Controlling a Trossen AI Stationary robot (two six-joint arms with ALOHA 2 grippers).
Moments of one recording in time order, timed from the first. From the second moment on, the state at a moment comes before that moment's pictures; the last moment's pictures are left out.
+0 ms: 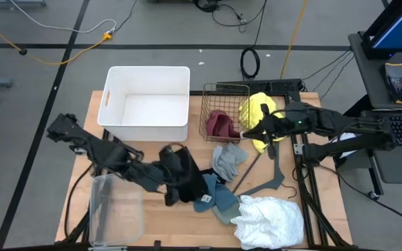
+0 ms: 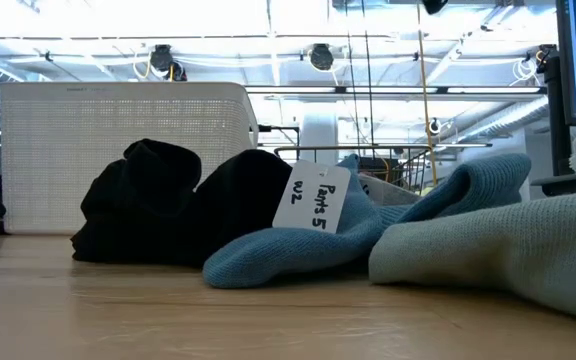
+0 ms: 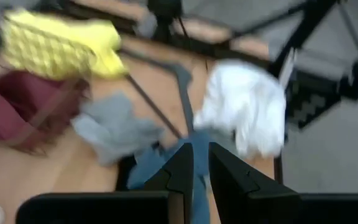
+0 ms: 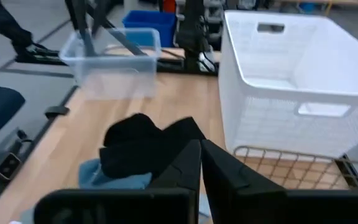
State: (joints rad) left arm -0.49 1.53 1.54 -0.68 -0.42 -0.58; right arm -0.05 0.91 1.04 -0.48 -0.11 -0.07
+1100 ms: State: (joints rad) left arm -0.49 1.89 1.54 -0.96 -0.26 -0.61; right arm -0.03 0.72 0.76 -0.32 -0.11 0.02
